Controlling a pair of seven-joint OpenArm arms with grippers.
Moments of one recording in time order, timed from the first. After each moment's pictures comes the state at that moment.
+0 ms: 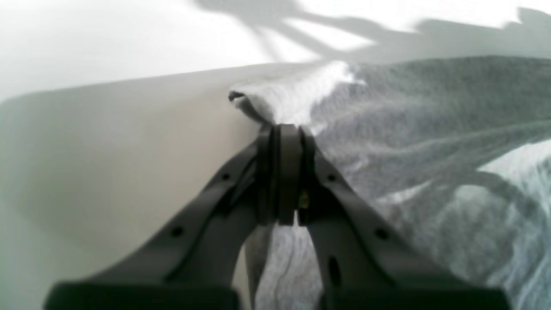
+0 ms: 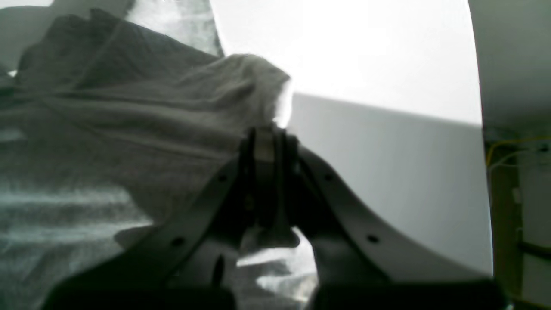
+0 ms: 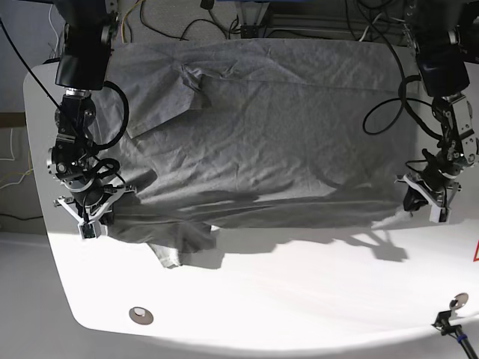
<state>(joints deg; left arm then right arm) -12.9 -24.8 -18.0 62.2 -16.8 -36.3 25.8 11.4 18.6 11.2 79.8 7.7 21.5 -36.8</state>
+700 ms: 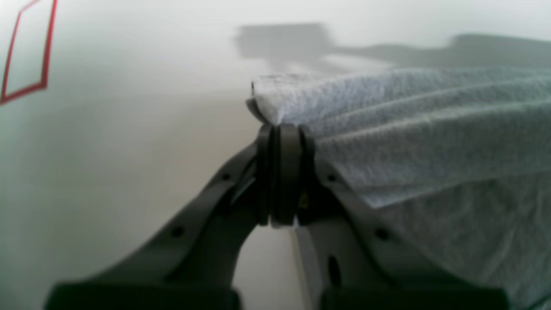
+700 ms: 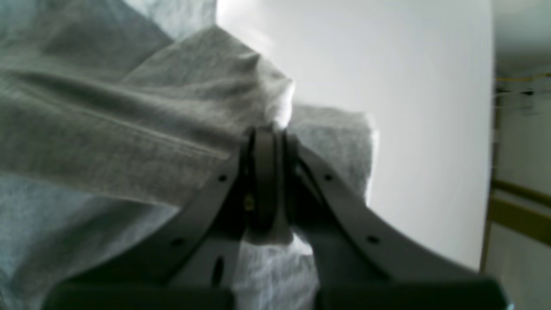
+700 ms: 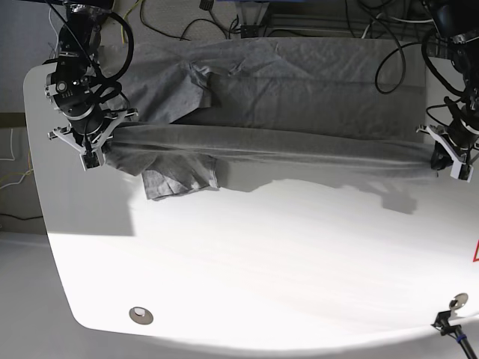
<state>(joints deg) 10.5 -27.8 -28.9 88.6 -20.1 -36.4 37.7 -15.2 15.1 18.9 108.6 8.8 22.4 -52.1</state>
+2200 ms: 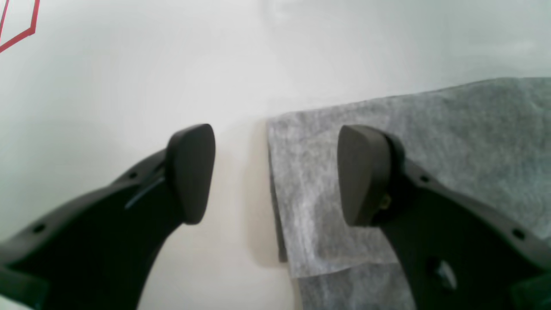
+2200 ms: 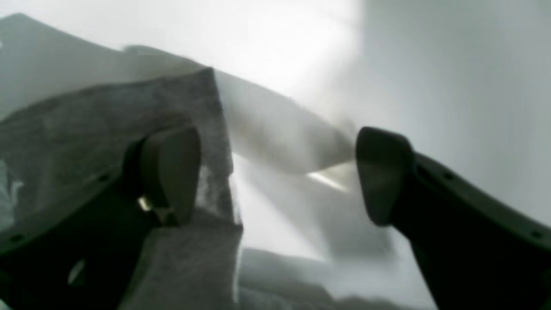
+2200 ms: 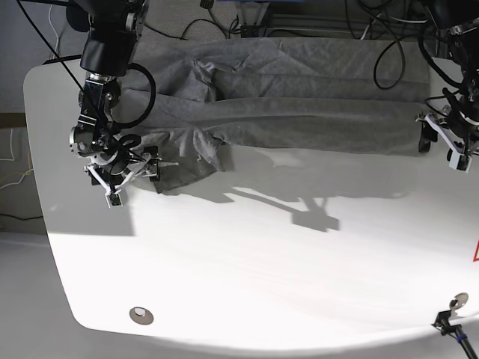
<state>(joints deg) 11.2 -26.1 -30.9 90.5 -19.8 -36.4 41.8 8.6 9.9 15.7 72.3 6.9 28.4 -40.7</state>
